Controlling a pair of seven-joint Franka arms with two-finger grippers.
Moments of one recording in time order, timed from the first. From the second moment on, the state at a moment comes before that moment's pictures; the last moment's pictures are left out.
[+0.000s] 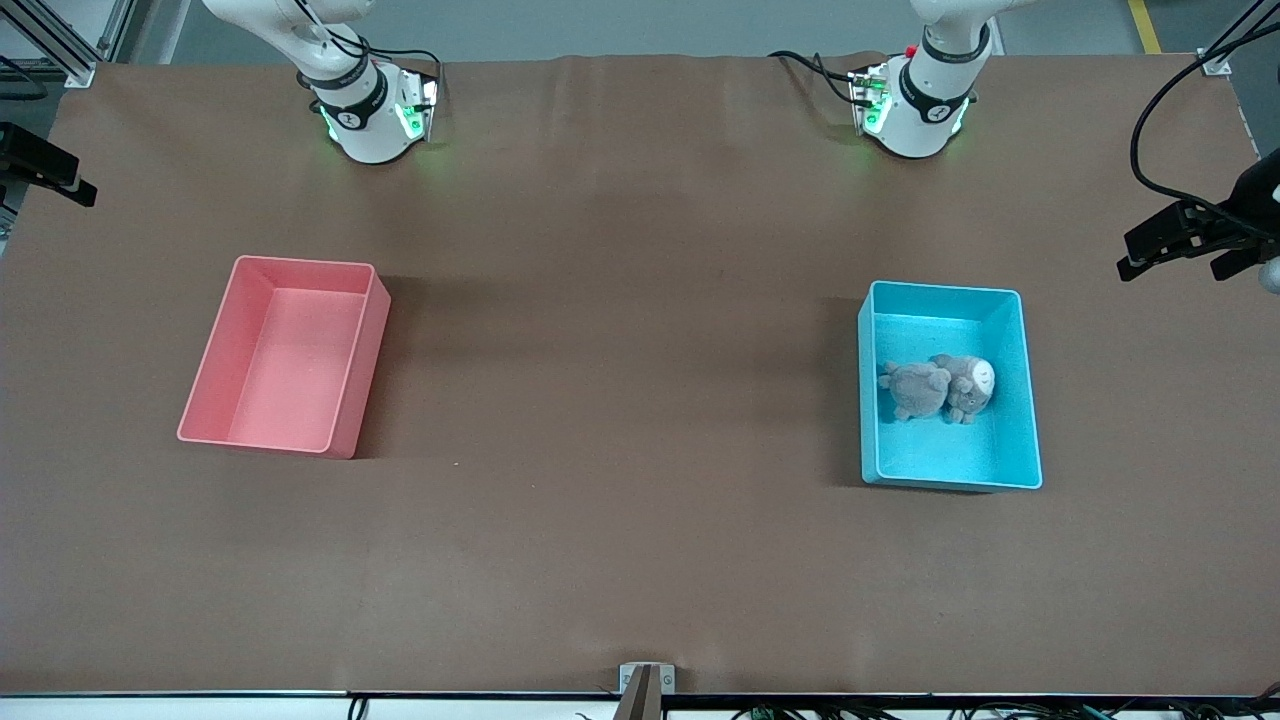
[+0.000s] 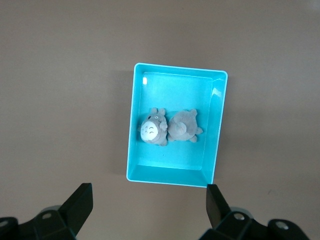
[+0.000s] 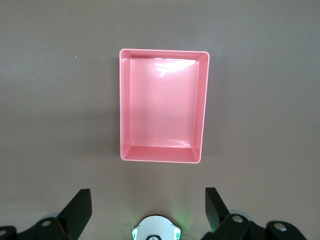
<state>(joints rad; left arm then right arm) 0.29 0.03 -0.31 -1.49 -0.01 1.54 -0.02 0.02 -0.05 -0.14 -1.47 0.02 1.32 -0.07</state>
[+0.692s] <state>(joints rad) -0.05 0.03 0.01 -1.49 -0.01 1.54 -0.02 0.05 -0.07 -0.14 -1.50 -0.02 1.32 -0.07</state>
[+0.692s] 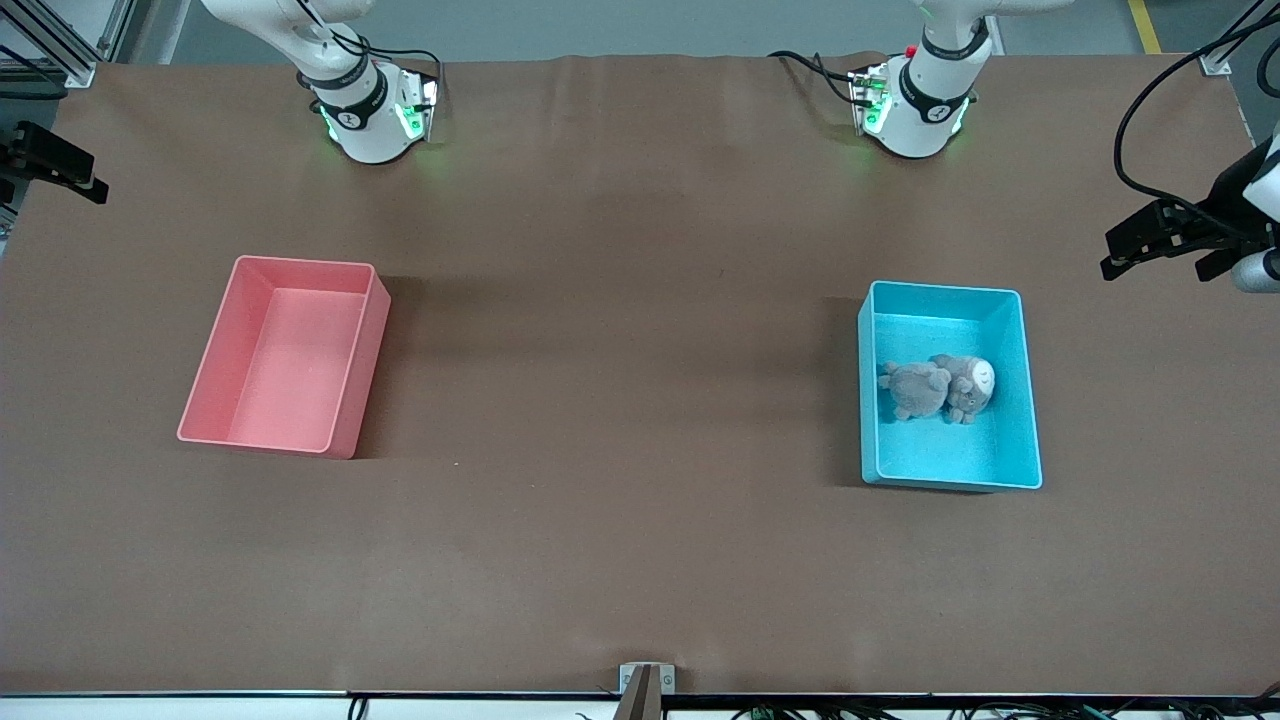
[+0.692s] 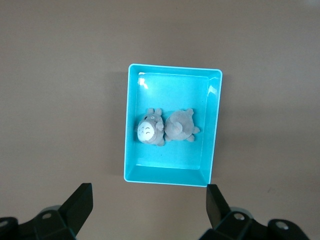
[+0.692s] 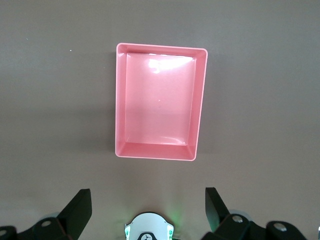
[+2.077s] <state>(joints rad) -0.05 0.03 0.02 -1.47 -0.01 1.55 -0.03 0.04 -0.08 -0.14 -1.51 0.01 1.33 -0.07</state>
